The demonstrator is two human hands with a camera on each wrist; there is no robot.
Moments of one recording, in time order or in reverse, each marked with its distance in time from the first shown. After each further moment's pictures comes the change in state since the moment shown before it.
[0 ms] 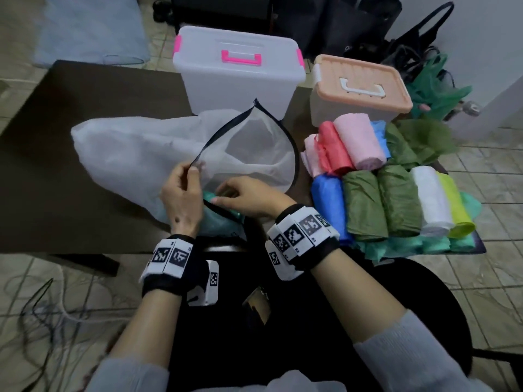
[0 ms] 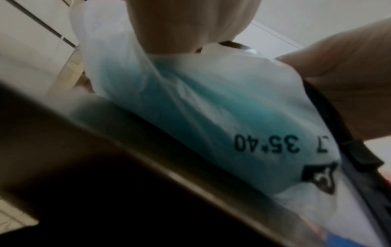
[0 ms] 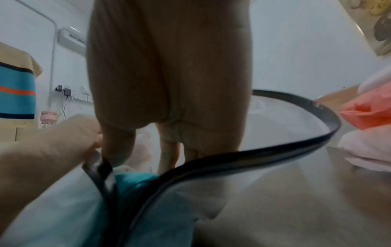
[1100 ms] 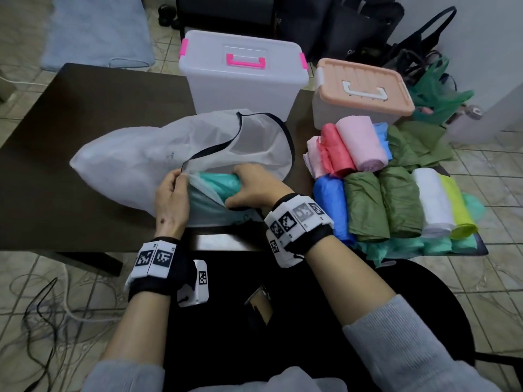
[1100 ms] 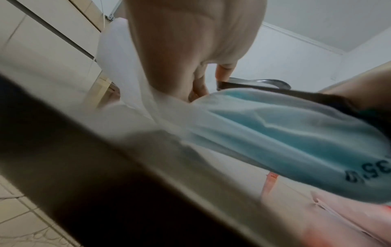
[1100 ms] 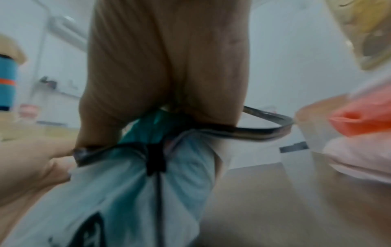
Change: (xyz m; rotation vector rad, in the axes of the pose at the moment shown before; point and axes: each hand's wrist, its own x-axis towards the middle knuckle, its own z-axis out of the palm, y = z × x) left_hand 0.017 -0.016 -0.025 0.127 -0.136 -0.155; right_hand 0.013 -0.002 -0.010 -0.149 0.135 -0.030
